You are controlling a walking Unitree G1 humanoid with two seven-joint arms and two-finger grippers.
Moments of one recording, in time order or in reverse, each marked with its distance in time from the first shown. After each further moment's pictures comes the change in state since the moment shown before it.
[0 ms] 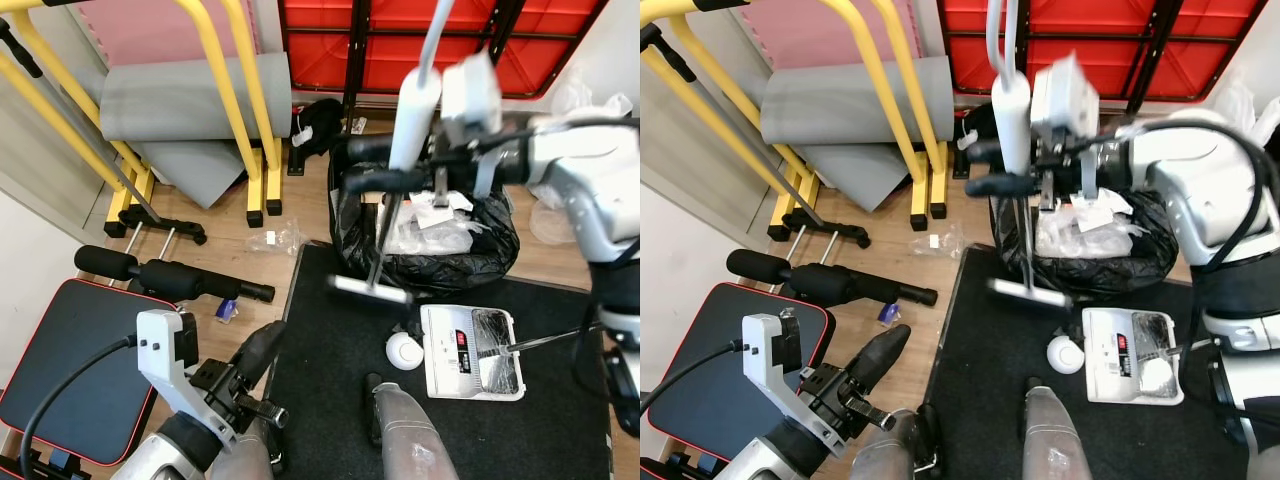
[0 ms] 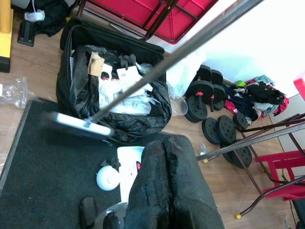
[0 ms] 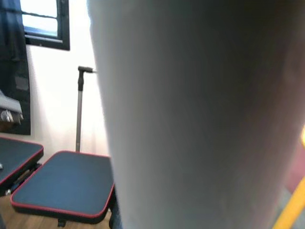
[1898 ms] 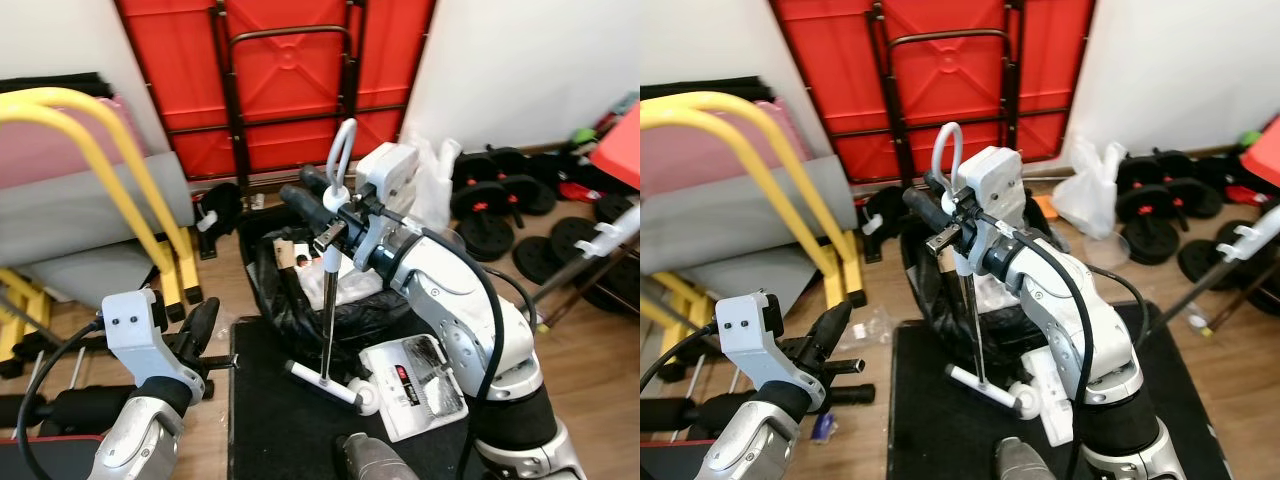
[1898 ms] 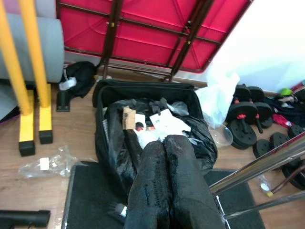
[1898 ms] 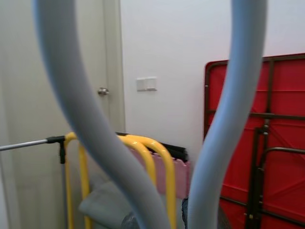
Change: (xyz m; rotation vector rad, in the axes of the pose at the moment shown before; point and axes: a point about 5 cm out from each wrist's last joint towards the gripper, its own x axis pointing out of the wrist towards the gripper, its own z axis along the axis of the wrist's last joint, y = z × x) left arm 0.018 0.060 0.003 0.161 -0.089 0.395; right arm 0.078 0.085 -0.049 0.428 -0.139 -0.572
